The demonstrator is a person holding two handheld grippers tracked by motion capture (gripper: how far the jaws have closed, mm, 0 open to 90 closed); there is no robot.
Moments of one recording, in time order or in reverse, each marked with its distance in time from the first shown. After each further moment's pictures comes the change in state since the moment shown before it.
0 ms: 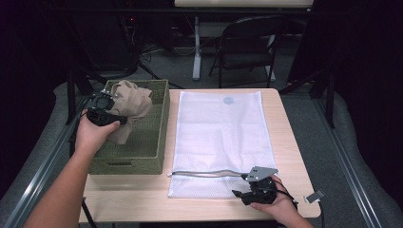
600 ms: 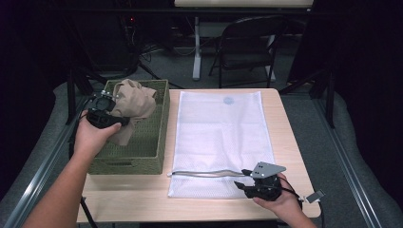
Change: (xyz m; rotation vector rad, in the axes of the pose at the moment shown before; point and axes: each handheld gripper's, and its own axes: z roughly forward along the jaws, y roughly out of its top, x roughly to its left) left arm -0.014 -0.003 -0.016 -0.043 -0.030 0.036; right arm -0.001 0.018 -0.025 -0.088 -0.051 -0.006
